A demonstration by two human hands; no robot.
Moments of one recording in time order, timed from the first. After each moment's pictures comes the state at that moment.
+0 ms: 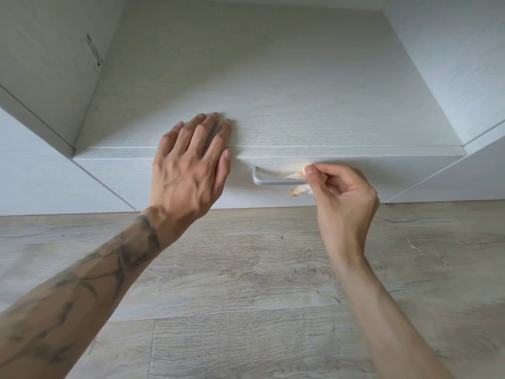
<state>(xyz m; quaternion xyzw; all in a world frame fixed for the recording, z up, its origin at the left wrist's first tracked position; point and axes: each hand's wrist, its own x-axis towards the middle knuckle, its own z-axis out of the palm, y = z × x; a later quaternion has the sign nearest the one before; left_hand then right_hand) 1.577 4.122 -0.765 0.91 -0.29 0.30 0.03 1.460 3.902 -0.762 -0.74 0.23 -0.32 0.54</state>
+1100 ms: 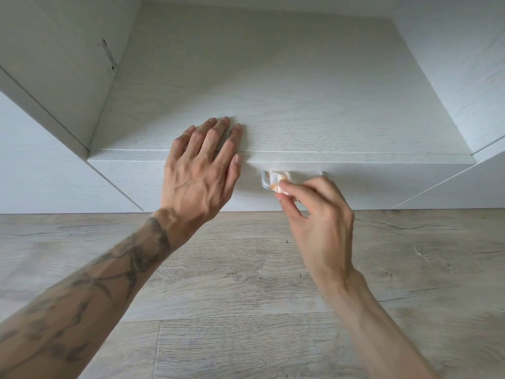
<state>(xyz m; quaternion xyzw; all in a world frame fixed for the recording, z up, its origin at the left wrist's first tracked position) 1.575 4.121 -0.764 0.91 -0.30 0.30 0.03 1.453 3.934 -0.760 -0.90 0.03 -0.33 0.28</state>
